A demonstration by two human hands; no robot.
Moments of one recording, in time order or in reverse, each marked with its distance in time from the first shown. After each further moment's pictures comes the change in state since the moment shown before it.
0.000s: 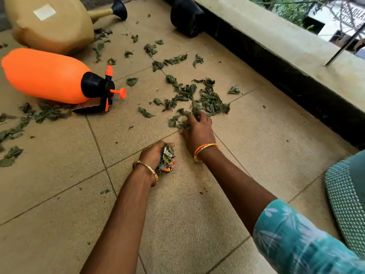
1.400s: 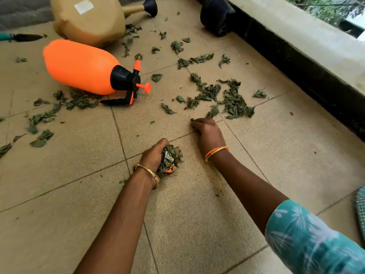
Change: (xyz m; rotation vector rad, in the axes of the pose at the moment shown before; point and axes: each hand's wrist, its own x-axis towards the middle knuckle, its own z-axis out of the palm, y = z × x) left_hand -0.007 0.001 -0.038 -0.085 0.090 0.033; right_hand 0.005 -0.010 0.017 0.071 -0.028 -0.302
